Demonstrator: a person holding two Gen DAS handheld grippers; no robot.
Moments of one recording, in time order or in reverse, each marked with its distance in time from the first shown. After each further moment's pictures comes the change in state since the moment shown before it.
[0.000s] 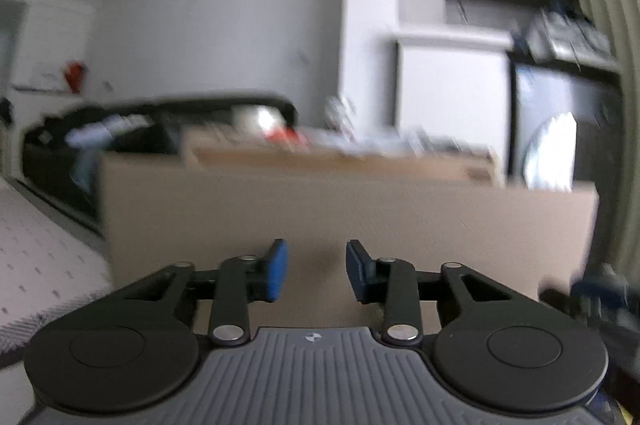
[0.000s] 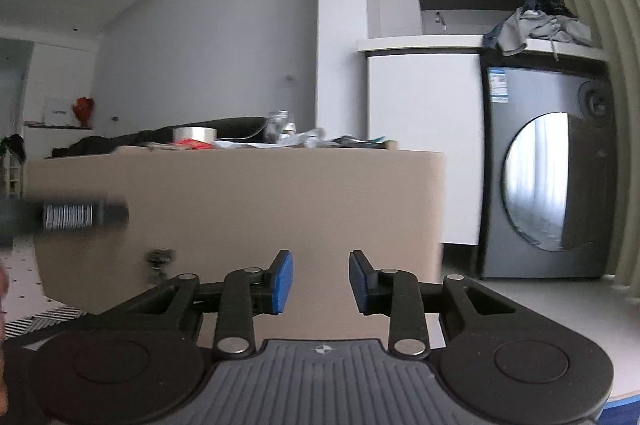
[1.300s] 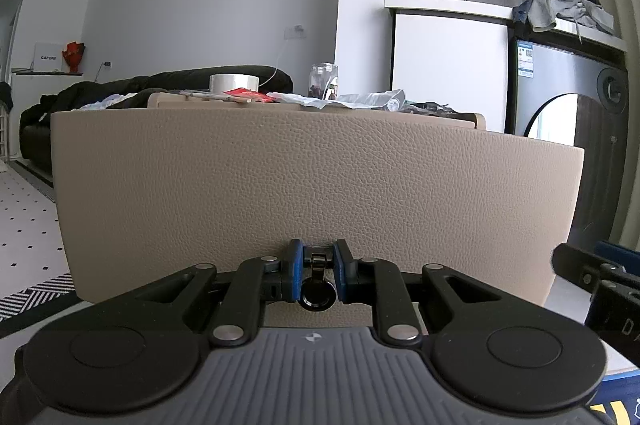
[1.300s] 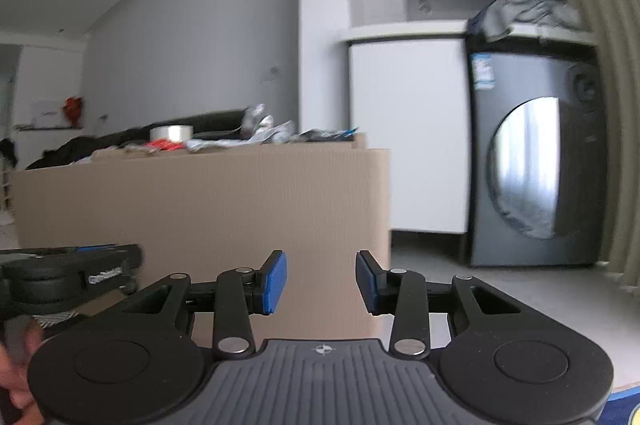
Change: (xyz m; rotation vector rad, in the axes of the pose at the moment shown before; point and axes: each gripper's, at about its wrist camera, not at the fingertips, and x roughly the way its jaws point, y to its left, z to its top) left arm 0.025 -0.038 -0.013 -0.029 0.055 0.011; right arm 0.009 -0.031 0.019 0.051 0.037 0.047
